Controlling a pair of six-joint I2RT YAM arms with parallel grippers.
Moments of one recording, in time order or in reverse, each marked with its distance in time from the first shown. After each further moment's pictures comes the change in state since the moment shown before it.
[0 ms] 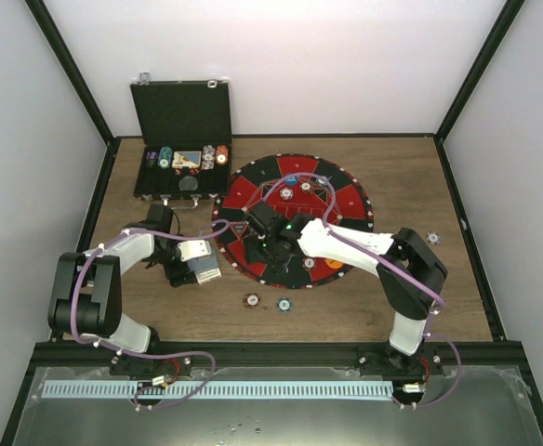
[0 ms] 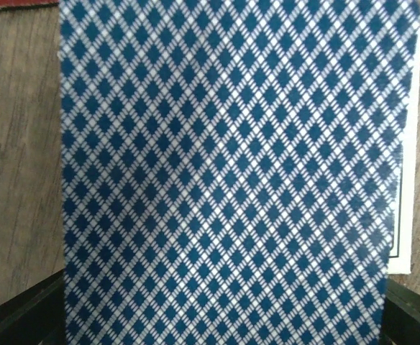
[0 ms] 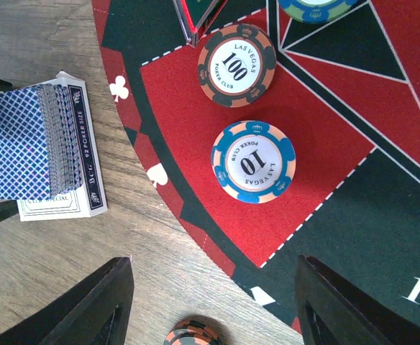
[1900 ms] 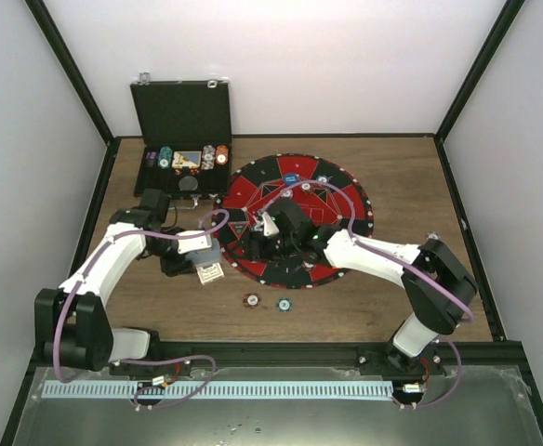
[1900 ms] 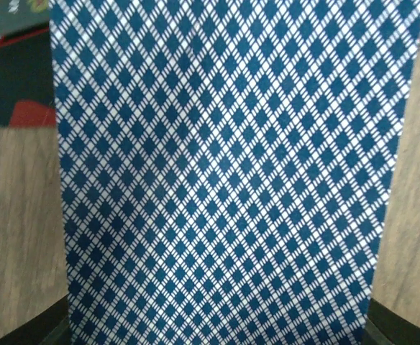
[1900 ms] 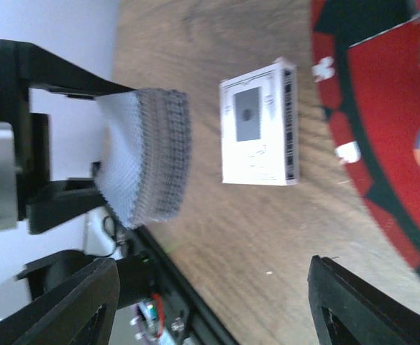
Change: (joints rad) left arm -0.034 -0.188 0.195 -0.377 0.056 0.035; right arm -0.070 -0.173 -0.244 0.414 -0.393 0.098
